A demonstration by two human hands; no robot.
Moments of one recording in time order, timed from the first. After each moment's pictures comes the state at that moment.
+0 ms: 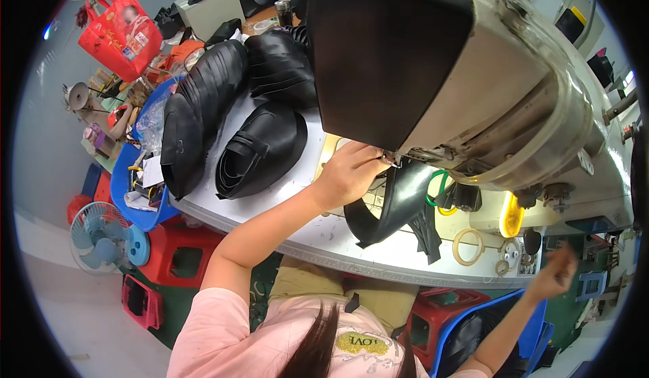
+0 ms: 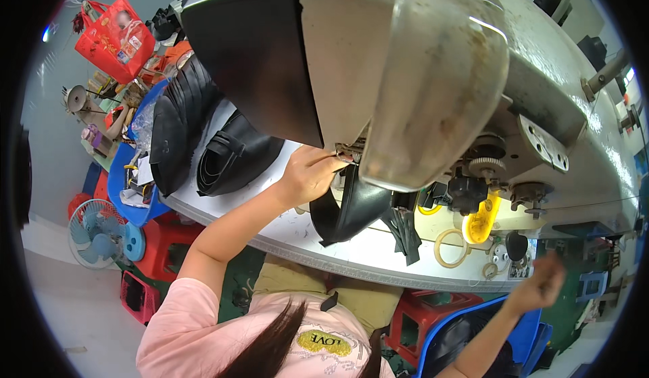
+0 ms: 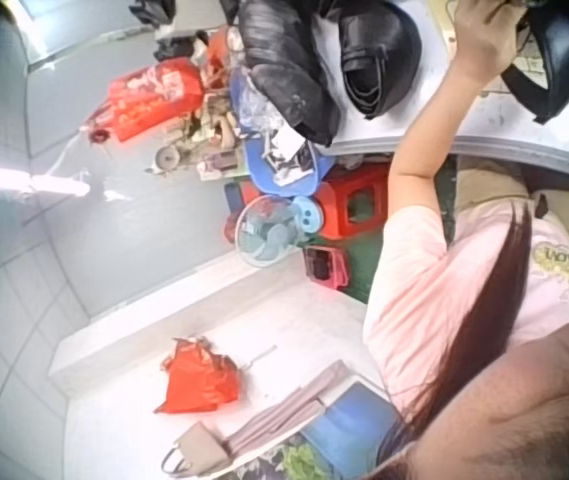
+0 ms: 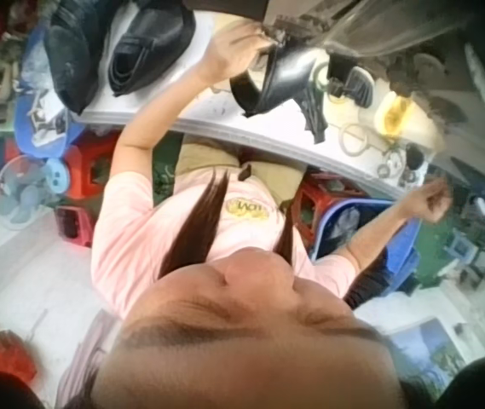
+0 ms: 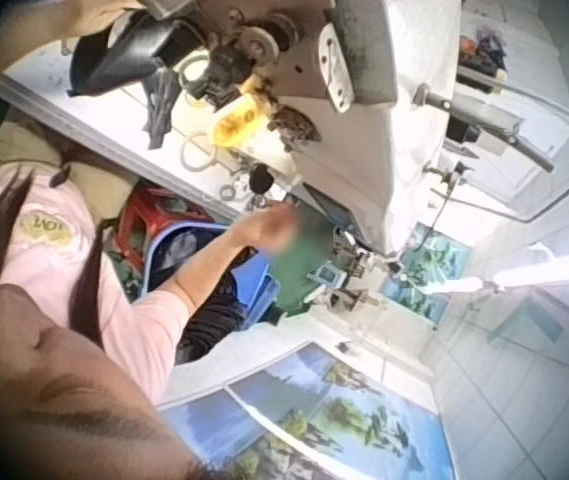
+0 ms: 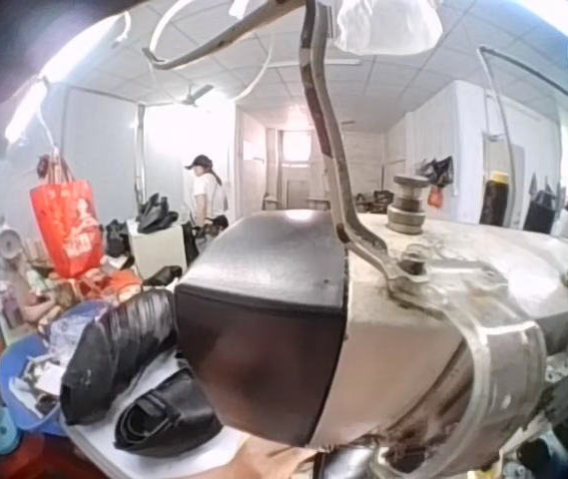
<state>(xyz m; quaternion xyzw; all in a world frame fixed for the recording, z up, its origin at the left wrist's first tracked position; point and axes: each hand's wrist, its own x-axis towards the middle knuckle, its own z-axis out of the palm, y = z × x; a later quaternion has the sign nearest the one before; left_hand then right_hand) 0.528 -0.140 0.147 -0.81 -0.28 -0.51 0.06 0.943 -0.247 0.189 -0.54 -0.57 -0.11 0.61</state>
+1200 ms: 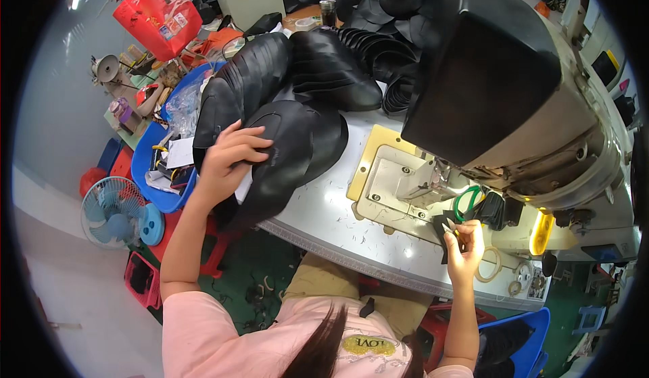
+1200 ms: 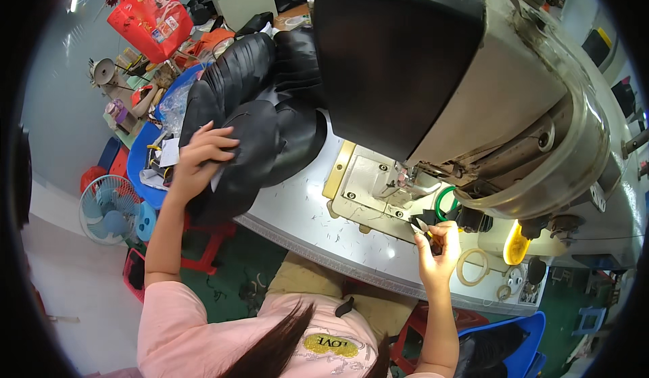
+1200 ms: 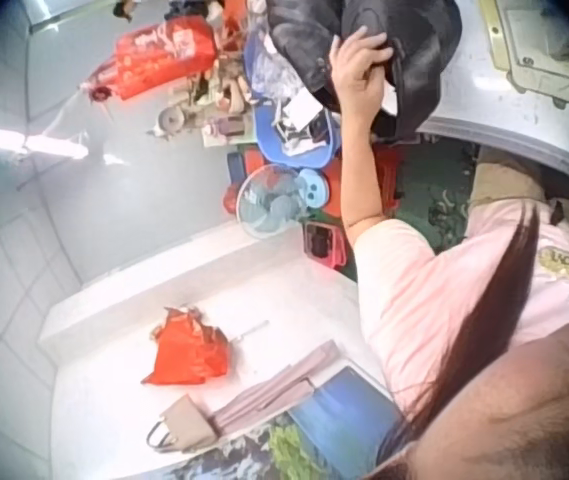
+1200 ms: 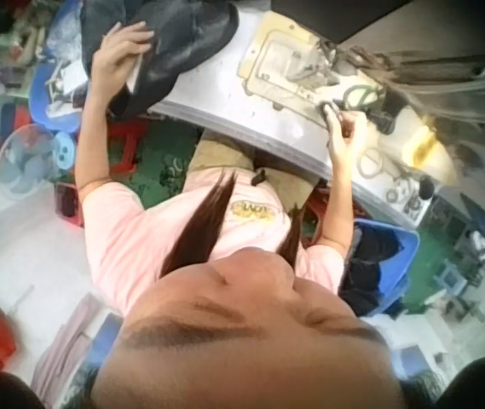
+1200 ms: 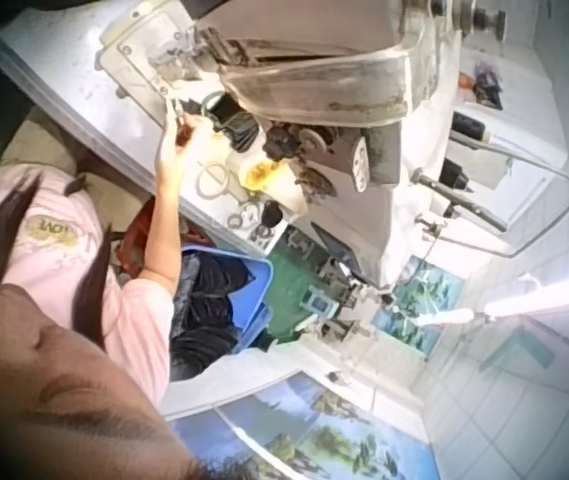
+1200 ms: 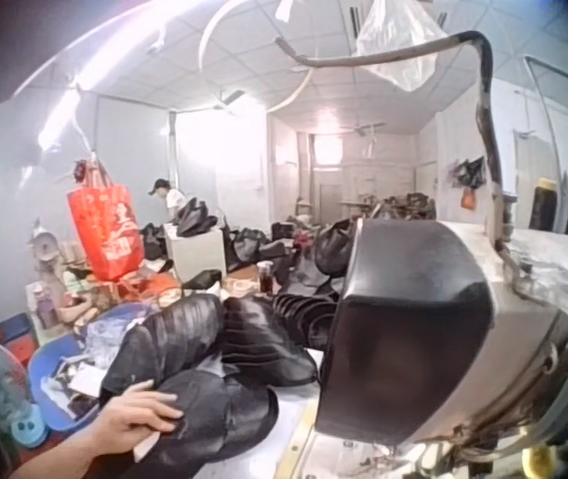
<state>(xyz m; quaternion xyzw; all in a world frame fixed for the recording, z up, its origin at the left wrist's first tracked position) 0.318 -0.243 0.209 -0.78 -0.52 -0.35 -0.02 0.746 -0.212 0.102 -0.45 -0.64 0.33 0.52</state>
